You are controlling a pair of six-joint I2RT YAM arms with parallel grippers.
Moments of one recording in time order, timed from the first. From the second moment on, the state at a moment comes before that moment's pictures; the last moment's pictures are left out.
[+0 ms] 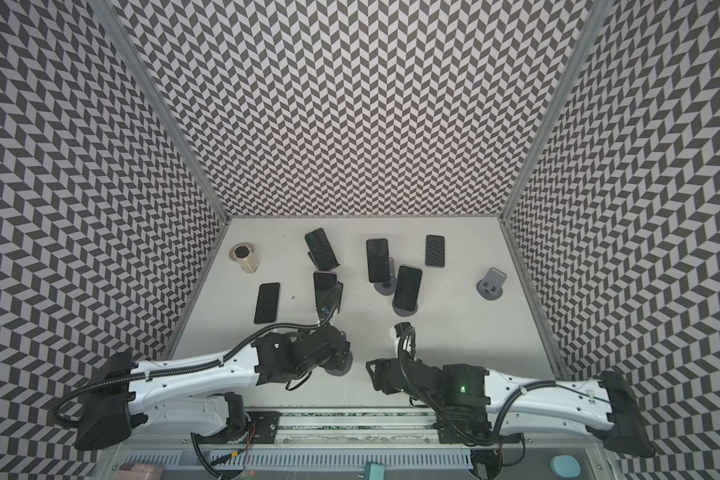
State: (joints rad) left arm -1.18 1.23 0.78 -0.60 -0.45 -0.76; right arm 1.37 0.82 0.54 -0.47 0.37 1.15
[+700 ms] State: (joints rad) left arm -1.16 1.30 0.78 -0.54 -0.43 -0.73; right arm 1.37 0.80 0.50 -0.43 0.37 1.15
